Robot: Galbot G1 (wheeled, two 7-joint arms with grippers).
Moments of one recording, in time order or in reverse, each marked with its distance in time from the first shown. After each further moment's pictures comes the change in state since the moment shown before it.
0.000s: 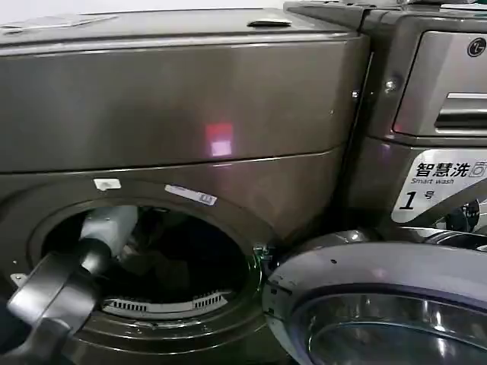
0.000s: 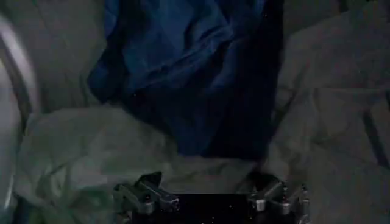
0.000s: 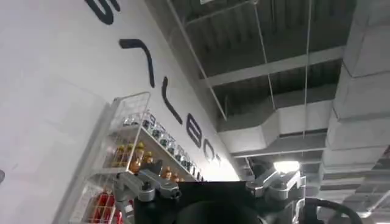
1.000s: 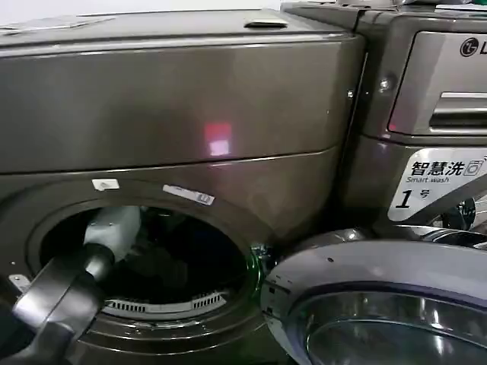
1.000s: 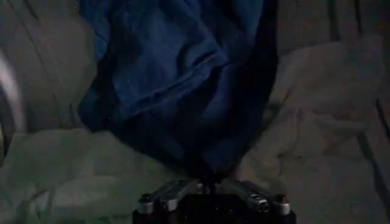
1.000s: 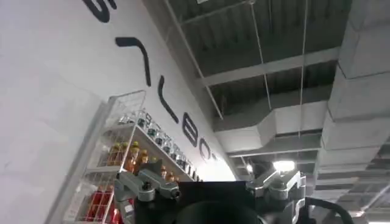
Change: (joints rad) left arm 0.029 -0.007 -0.012 0.022 -0.037 -0.018 0.010; right arm -0.004 0.003 0.005 -0.006 -0.003 0.004 0.001
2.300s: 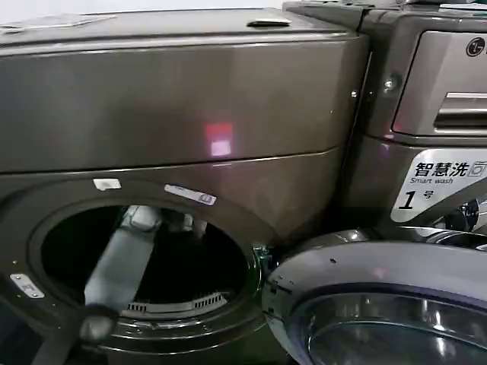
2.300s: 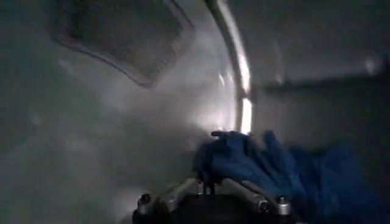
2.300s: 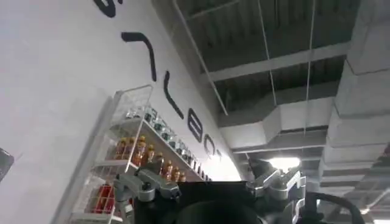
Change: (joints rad) left arm 0.406 0.003 -0.496 -0.667 -0.569 0.307 -0.694; right arm 0.022 0.015 -0.038 0.019 -0.020 -0.003 0.004
